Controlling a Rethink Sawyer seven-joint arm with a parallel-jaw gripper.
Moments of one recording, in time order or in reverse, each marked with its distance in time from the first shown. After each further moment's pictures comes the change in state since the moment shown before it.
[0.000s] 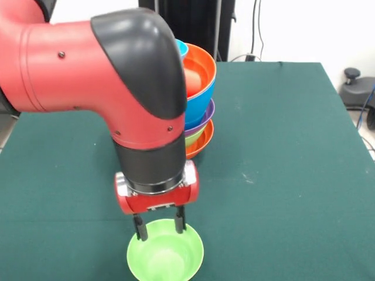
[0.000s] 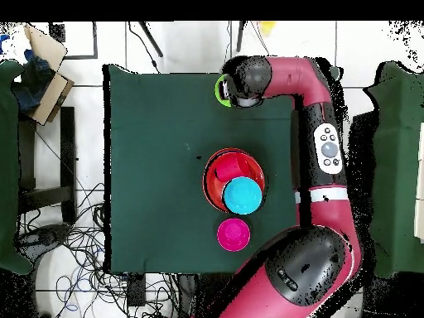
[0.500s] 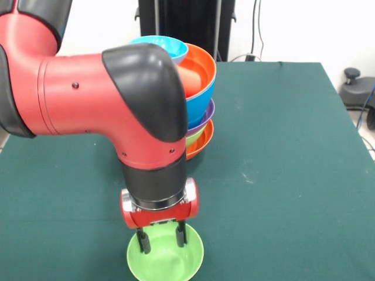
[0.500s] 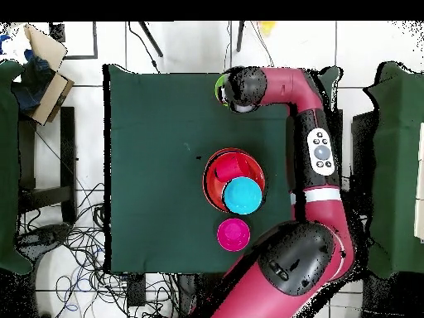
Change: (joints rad) arm 0.019 0.050 -0.063 -0.015 0.029 -0.097 0.000
